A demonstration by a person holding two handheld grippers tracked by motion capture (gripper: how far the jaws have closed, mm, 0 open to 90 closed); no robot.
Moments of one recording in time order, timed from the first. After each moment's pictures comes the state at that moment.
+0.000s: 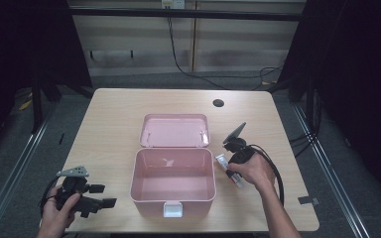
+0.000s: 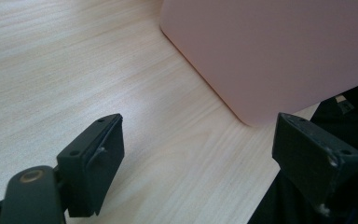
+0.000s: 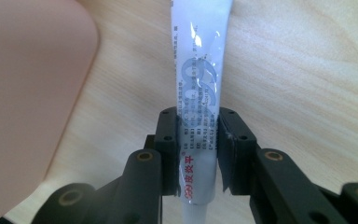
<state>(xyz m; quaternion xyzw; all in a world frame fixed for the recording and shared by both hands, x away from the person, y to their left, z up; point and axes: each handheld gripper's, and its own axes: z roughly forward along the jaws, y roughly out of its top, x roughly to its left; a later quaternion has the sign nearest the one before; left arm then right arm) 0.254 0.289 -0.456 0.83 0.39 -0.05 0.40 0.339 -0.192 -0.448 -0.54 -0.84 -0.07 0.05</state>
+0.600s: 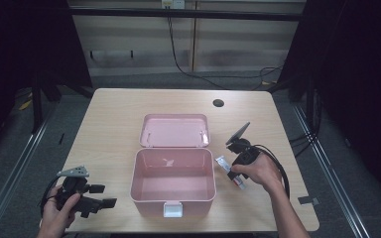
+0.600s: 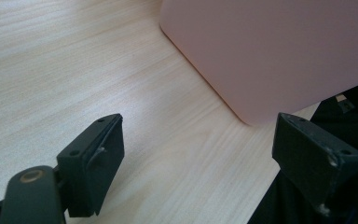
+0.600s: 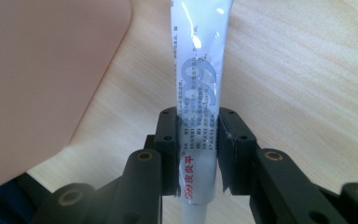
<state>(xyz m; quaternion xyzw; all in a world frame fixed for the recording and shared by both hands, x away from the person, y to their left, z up) 0.254 0.289 -0.456 0.83 0.39 -0.05 0.39 0.328 -0.200 -0.433 -0.50 -0.86 -0.10 0.08</state>
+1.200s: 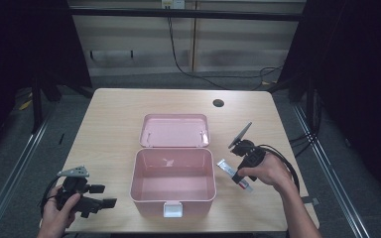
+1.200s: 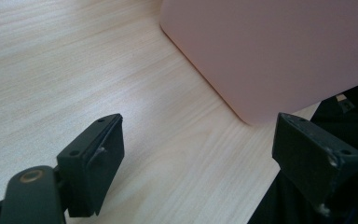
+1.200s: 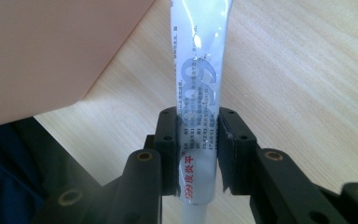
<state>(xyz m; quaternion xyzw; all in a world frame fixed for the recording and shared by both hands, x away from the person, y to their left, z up) 0.254 0.289 -0.456 0.83 0.39 -0.05 0.39 0.315 -0.206 -0.416 -0.44 -0.89 -0.09 0.09</state>
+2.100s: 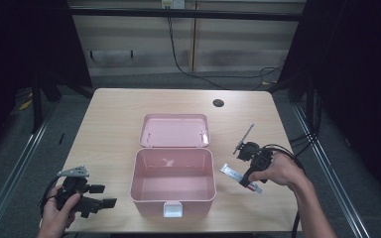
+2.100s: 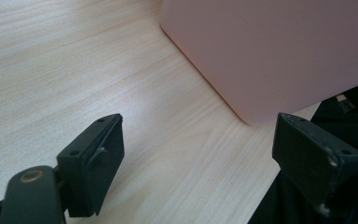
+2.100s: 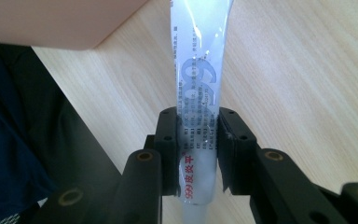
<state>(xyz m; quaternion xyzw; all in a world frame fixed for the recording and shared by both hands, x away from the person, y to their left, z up) 0.254 0.289 -0.457 0.83 0.39 -0.05 0.39 0.299 -0.215 -0.397 -0.35 -0.93 -0.08 0.08</state>
